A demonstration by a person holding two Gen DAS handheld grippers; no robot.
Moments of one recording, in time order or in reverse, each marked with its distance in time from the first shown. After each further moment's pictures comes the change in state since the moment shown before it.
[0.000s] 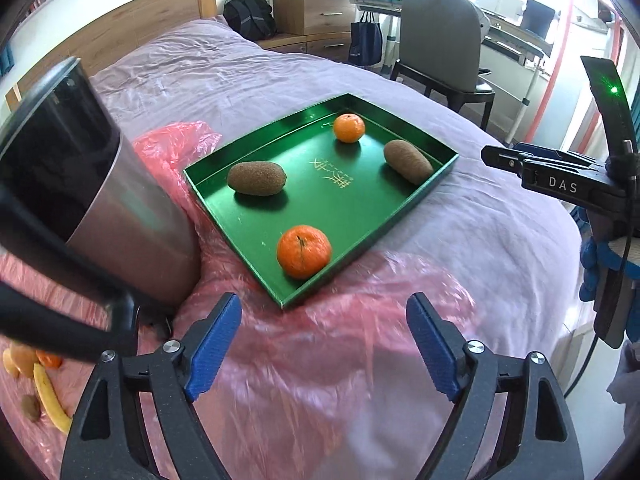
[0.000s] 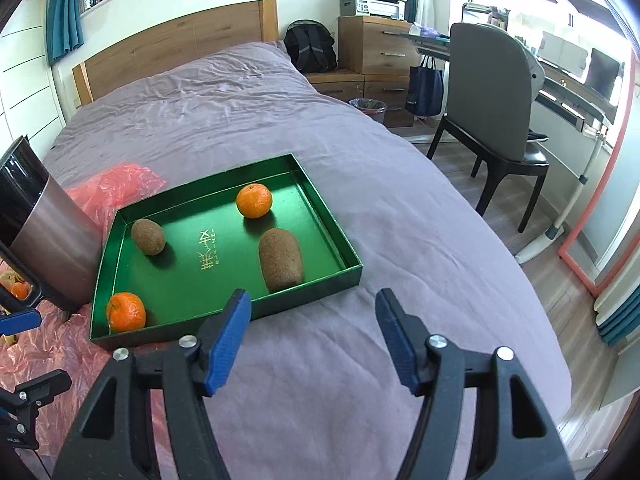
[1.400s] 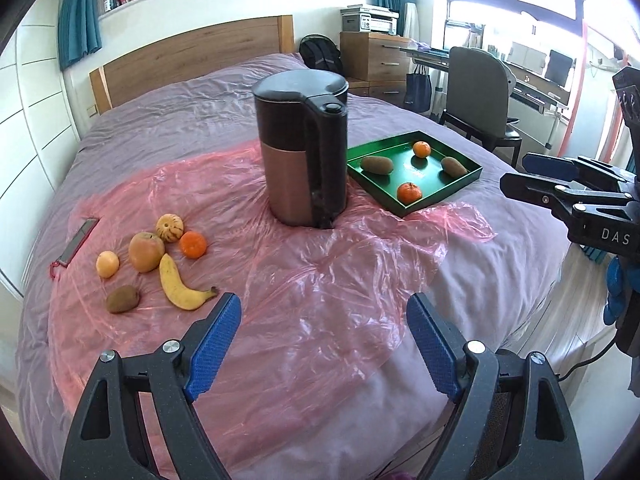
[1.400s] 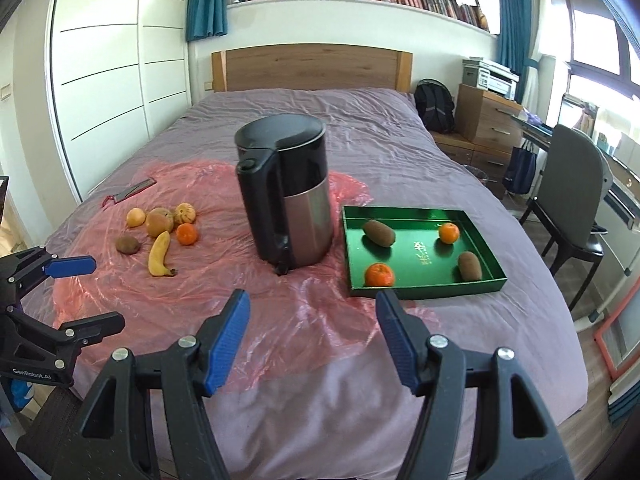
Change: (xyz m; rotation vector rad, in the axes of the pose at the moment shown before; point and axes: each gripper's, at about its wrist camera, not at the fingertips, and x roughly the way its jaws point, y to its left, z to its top) left arm -0.193 0.112 -0.175 -0.130 -0.173 0.145; right arm -0.195 0.226 -0.088 -0.308 -0.131 0.260
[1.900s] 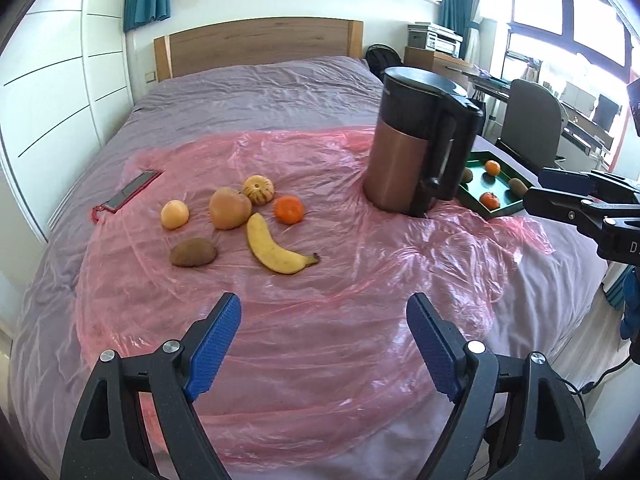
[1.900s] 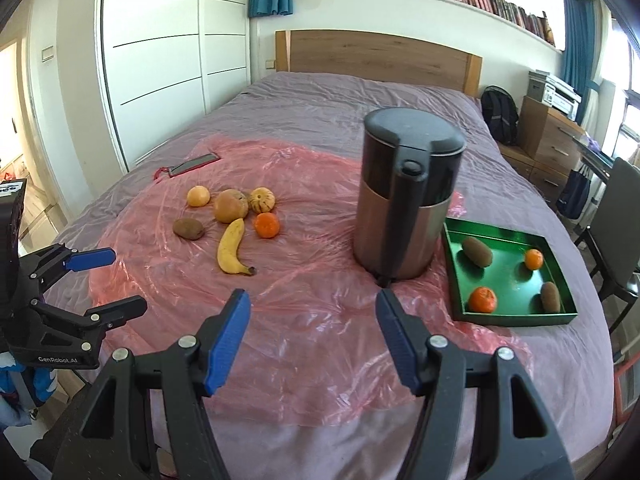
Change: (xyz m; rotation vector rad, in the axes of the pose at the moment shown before) left arm -0.004 0.114 -0.055 -0.172 -0.036 0.107; right arm 0.050 0.117 0.021 -0.123 0.049 0.157
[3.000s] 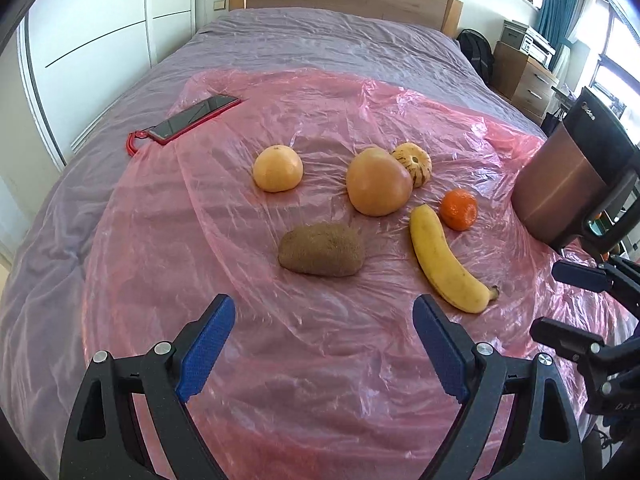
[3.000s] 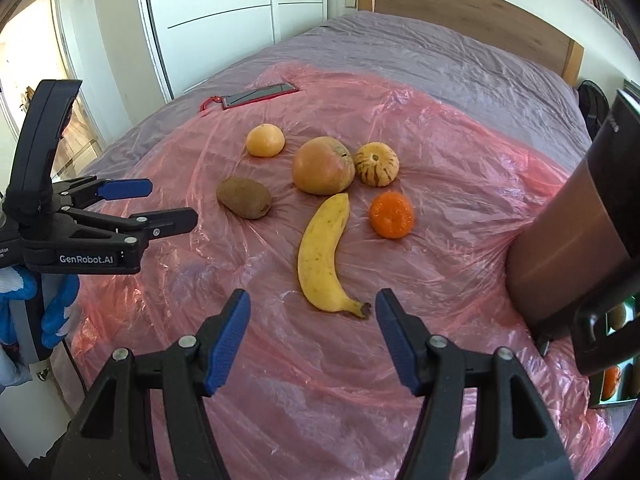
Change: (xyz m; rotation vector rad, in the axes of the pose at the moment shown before) left arm 0.129 0.171 0.014 -0.224 0.159 0.103; right arm 0.199 0.108 0.036 -0.148 0.216 0.199
